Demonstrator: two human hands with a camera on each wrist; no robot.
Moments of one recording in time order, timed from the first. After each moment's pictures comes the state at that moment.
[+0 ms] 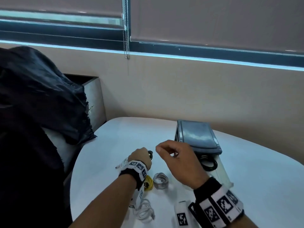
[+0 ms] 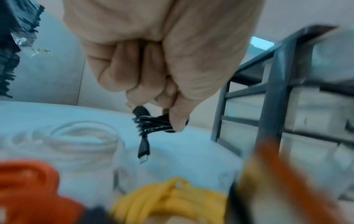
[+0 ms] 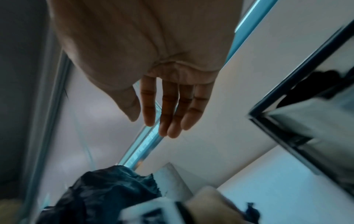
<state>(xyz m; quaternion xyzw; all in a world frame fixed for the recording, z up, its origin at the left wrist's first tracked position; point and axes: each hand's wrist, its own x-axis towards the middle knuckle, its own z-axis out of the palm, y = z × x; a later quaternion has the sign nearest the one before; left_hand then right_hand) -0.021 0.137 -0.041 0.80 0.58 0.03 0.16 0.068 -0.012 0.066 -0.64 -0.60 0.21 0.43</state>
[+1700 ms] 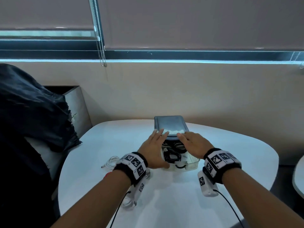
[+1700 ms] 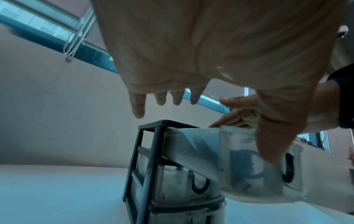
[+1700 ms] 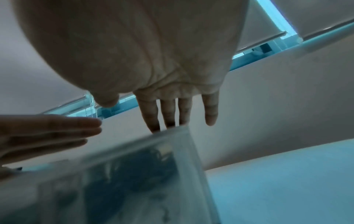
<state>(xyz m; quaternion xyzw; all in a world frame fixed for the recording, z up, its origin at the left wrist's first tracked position) 0.033 0.051 0.023 0.94 0.30 0.05 0.17 0.224 -0.036 0.038 -0.79 -0.57 0.11 0.19</state>
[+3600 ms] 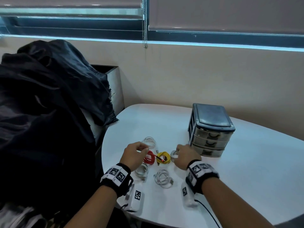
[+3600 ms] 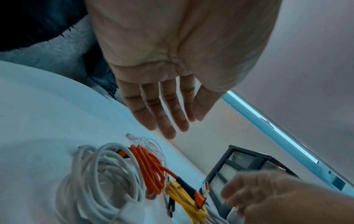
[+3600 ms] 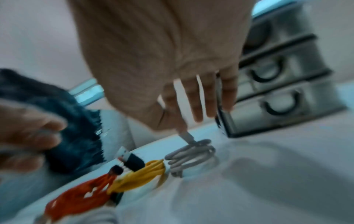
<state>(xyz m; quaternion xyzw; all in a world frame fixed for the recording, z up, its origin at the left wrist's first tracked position) -0.155 0.074 -0.059 0.69 0.51 0.30 0.40 0.064 0.018 -0.058 -0.81 -0.57 0.14 0.01</state>
